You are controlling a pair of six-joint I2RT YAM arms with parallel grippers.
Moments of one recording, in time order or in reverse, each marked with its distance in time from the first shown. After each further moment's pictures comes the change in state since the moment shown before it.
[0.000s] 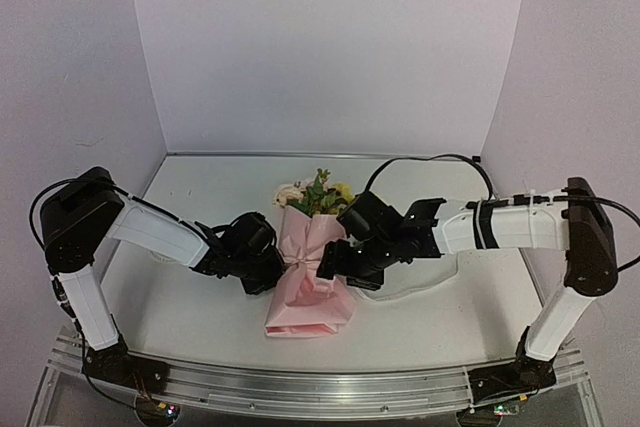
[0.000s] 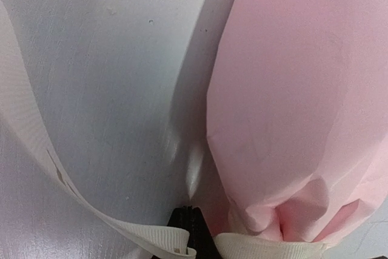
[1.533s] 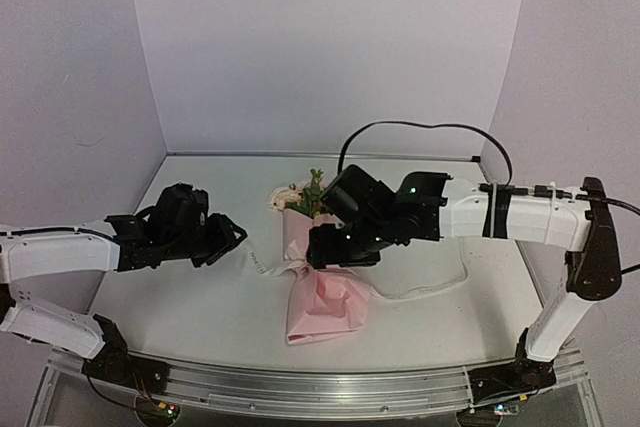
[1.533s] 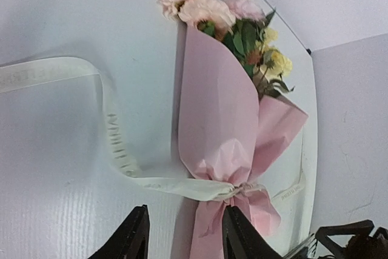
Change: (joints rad) left arm 0.080 -0.596 -0.189 -0.148 -0.141 0.197; right arm 0.110 -0.027 0.233 -0.270 0.191 -0.204
